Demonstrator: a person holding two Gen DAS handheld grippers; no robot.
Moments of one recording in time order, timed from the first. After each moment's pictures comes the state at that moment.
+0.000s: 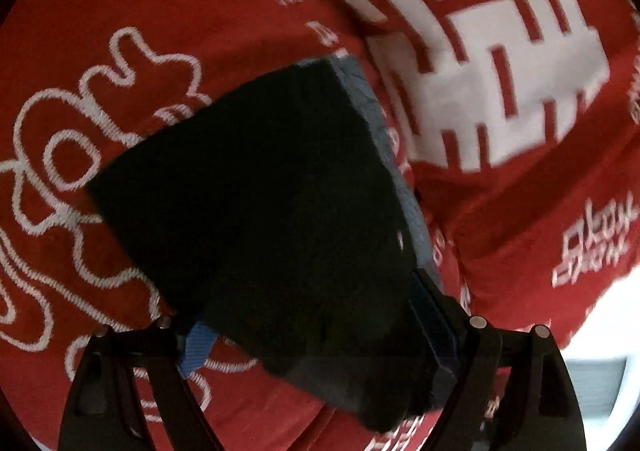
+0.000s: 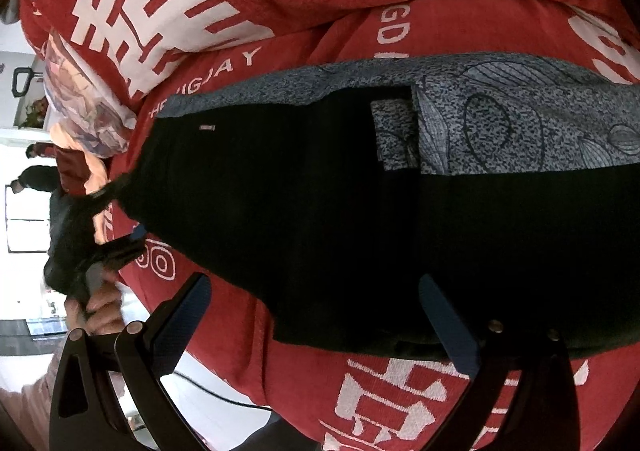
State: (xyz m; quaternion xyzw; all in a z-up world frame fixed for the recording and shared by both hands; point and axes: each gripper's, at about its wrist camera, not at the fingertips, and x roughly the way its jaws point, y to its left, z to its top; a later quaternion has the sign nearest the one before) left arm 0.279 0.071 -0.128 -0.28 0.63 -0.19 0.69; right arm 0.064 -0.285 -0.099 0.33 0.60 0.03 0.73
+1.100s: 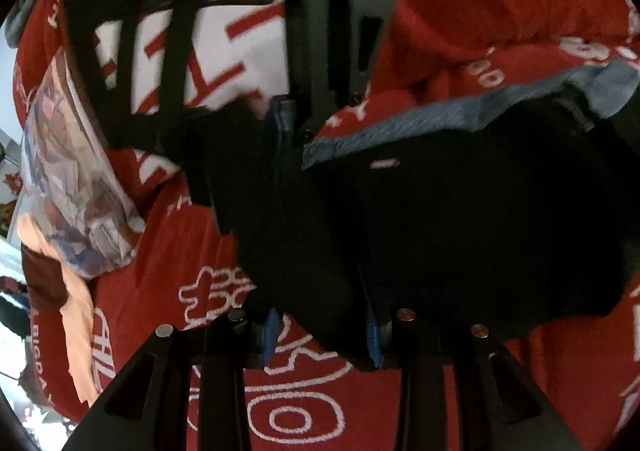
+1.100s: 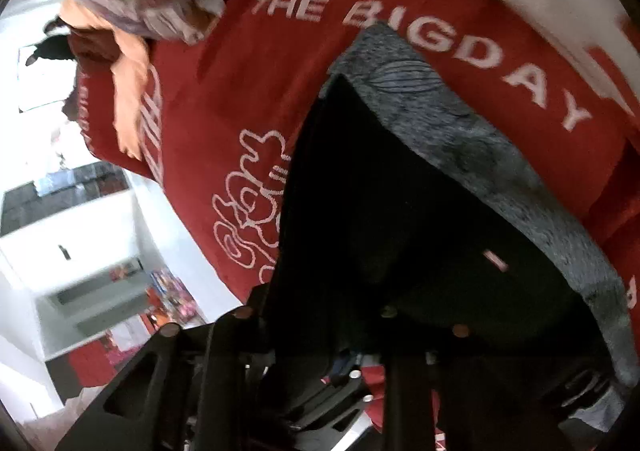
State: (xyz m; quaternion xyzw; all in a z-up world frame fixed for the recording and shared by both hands) left arm 0.172 -0.061 -0.070 0.36 0.42 -0.21 0.81; right arm 0.290 -0.125 -0.078 0.24 0.73 0.24 0.59
